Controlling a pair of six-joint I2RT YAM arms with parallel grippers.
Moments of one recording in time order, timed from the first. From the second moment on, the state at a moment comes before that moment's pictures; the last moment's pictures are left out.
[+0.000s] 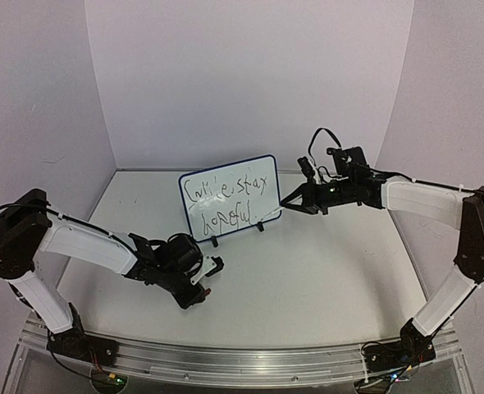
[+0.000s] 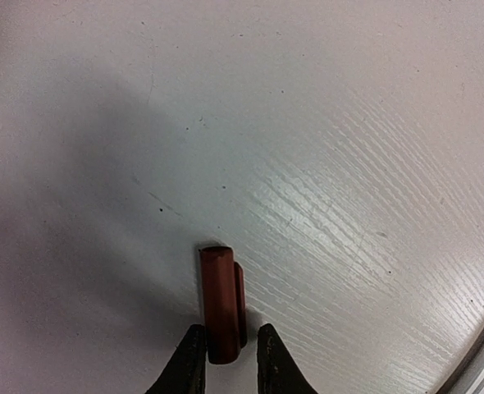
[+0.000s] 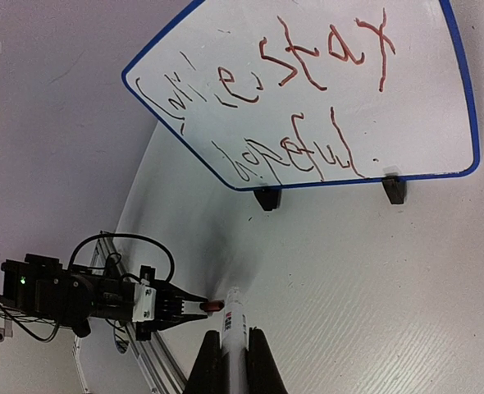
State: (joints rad) left arm -1.03 1.63 0.78 -0.25 0.04 -0.10; right arm 0.47 1.62 1.18 -0.21 -0.67 0.49
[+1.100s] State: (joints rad) left arm -1.04 1.44 0.75 -0.05 0.13 -0.08; right arm 0.52 1.65 1.14 -0.21 -0.95 0.56
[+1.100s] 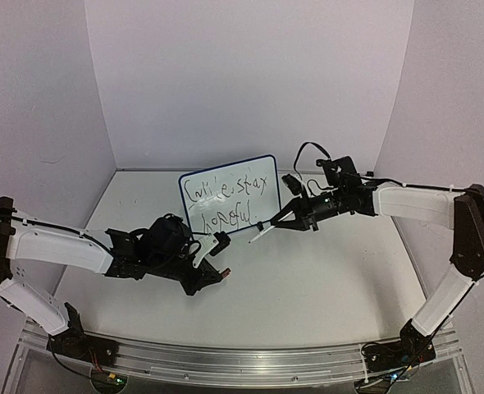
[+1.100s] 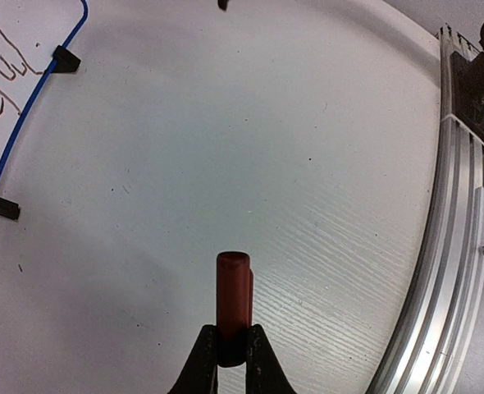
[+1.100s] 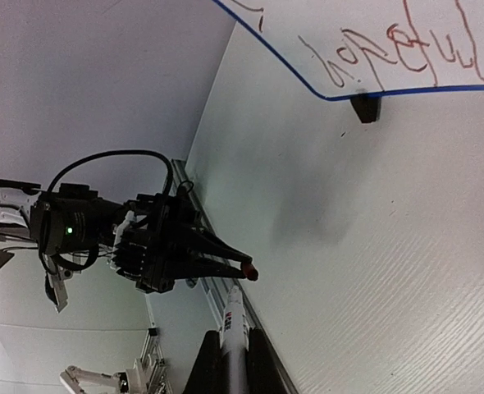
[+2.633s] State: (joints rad) left arm -1.04 1.36 0.72 0.08 0.24 -0.13; right arm 0.61 1.75 1.17 -0.21 -1.07 0.60
